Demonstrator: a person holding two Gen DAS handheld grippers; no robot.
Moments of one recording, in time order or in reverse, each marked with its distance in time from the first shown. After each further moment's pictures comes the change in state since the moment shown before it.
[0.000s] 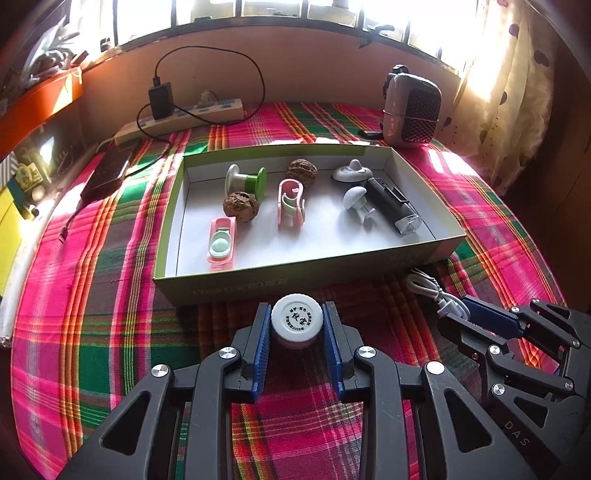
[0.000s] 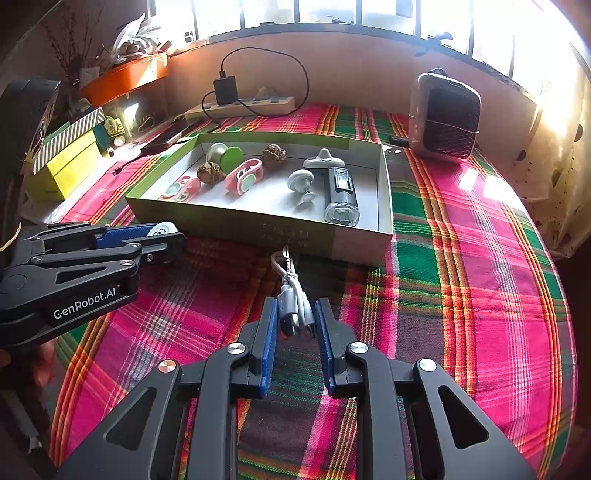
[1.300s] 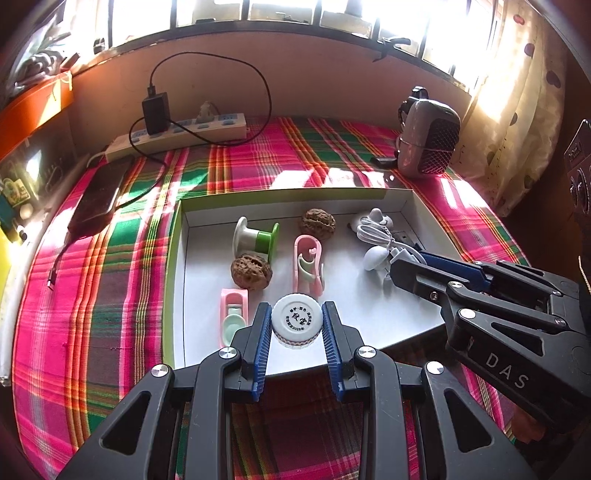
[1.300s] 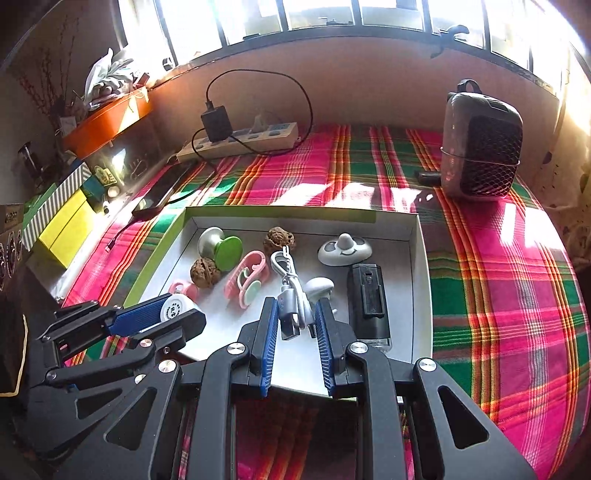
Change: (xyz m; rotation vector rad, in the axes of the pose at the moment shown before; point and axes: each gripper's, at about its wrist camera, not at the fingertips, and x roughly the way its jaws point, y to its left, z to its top) left arm 0.025 0.019 0.051 -0.028 -0.012 -0.029; right arm 0.044 -0.007 0.092 0.097 0.001 0.089
